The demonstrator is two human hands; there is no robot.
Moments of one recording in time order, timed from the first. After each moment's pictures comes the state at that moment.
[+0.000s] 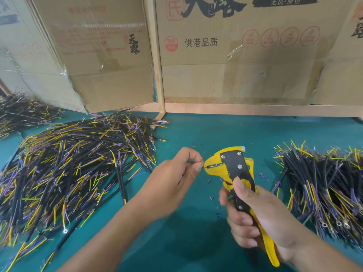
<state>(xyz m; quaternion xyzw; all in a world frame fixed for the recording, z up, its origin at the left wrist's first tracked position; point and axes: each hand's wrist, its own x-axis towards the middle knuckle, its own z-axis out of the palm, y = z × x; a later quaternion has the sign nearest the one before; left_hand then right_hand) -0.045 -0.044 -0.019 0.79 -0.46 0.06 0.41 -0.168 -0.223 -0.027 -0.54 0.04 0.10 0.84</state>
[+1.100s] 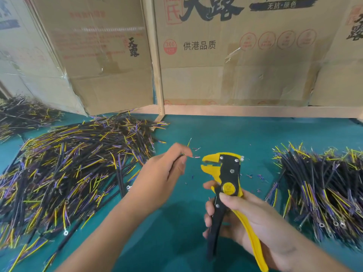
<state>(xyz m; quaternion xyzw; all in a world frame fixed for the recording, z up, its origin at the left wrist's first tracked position) -0.026 -0.035 -0.021 0.79 -0.45 0.16 0.38 -0.167 -0.205 -0.026 -0.47 0.05 0.09 0.88</state>
